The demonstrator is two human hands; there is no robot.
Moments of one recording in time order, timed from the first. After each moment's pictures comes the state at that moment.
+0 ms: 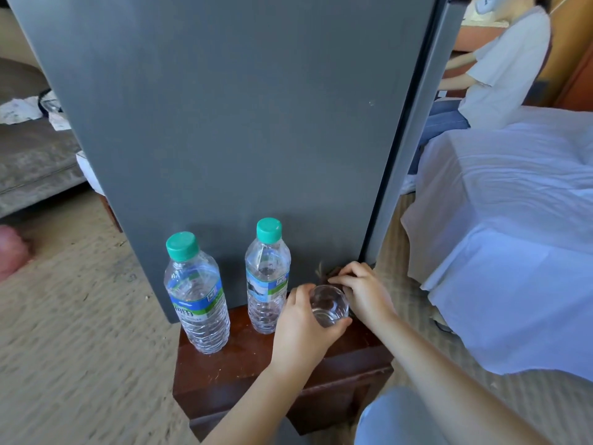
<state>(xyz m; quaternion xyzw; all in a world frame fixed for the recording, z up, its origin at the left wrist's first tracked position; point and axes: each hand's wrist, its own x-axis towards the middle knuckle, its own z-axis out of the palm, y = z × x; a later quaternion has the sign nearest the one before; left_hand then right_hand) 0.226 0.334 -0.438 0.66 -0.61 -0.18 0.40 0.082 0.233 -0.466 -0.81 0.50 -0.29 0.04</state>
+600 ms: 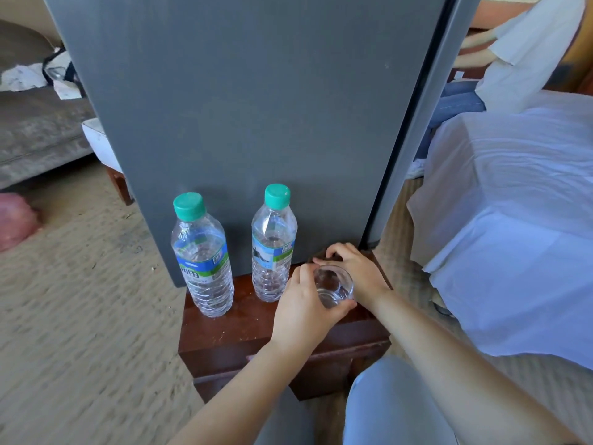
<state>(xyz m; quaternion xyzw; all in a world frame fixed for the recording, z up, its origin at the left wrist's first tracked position) 0.225 0.353 -0.440 0.66 -0.63 -0.14 0.38 0.095 0.238 -0.466 -0.89 0.41 -0.17 -0.03</state>
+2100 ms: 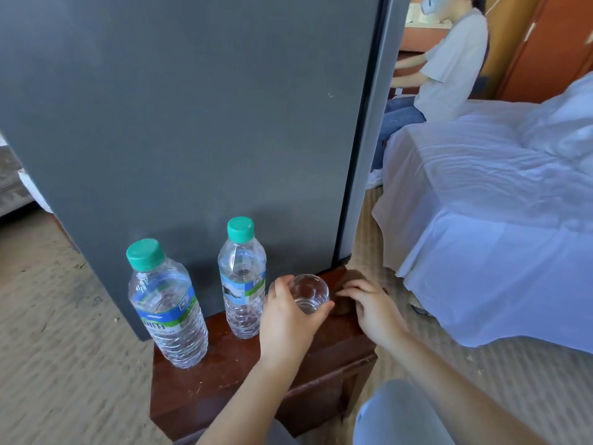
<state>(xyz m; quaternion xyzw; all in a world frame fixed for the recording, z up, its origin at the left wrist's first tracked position) 0.220 0.319 -0.445 0.66 -0.60 -0.16 0.43 0.031 0.271 -0.487 -0.78 0.57 -0.24 0.08</state>
